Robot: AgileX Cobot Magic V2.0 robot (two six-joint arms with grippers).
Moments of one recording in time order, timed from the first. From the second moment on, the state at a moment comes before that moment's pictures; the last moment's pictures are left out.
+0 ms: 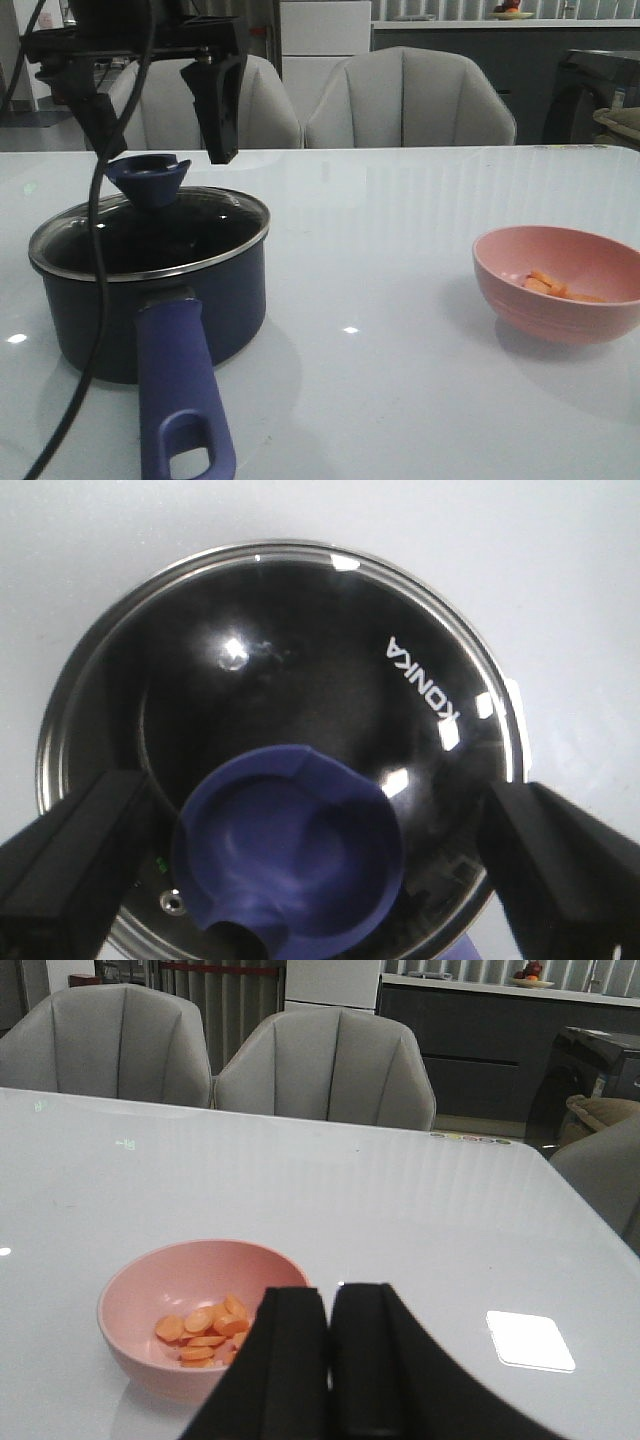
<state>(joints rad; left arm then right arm) -0.47 1.86 -1.68 -0.06 1.23 -0.18 0.05 -0.01 0.03 0.02 0.07 -0.05</state>
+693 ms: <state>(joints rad) -0.47 1.88 -1.64 -0.06 1.23 -0.19 0.05 -0.01 0.03 0.02 0.07 -0.05</state>
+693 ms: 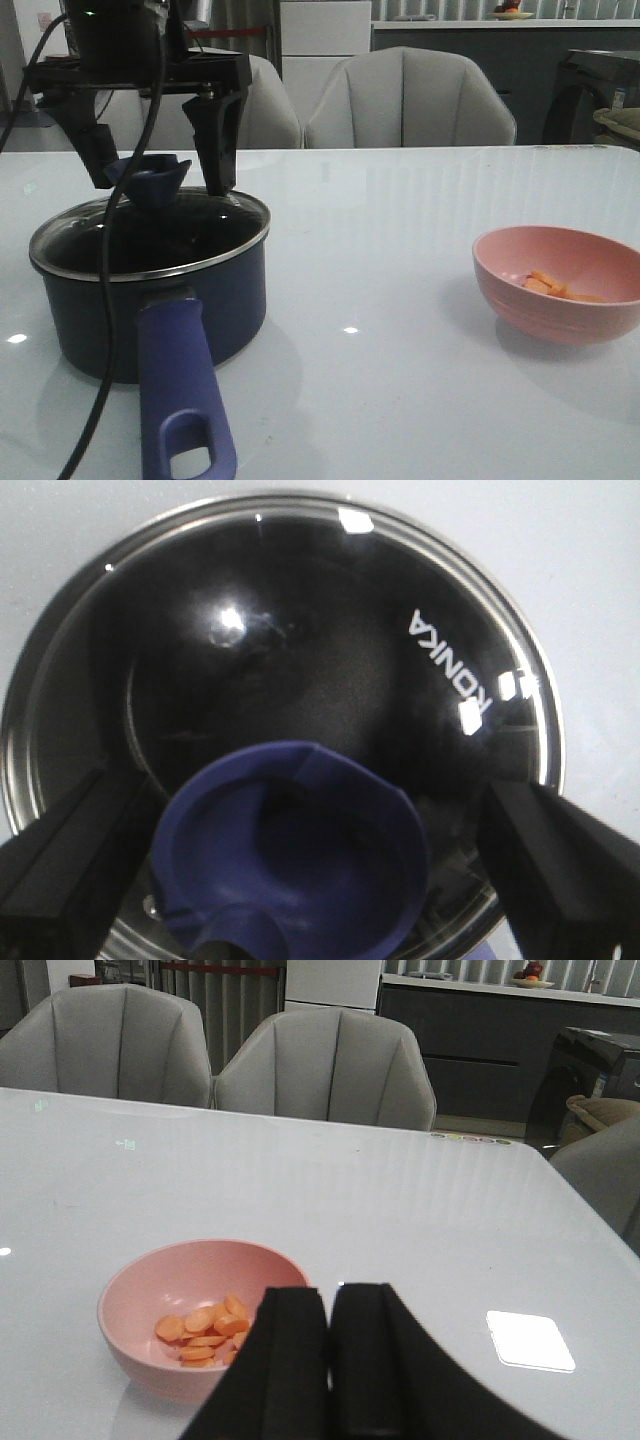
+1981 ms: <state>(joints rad) -0.47 1.91 -1.64 -0.05 1.24 -0.19 0.05 -0.01 0.03 0.02 0.07 -0.05</state>
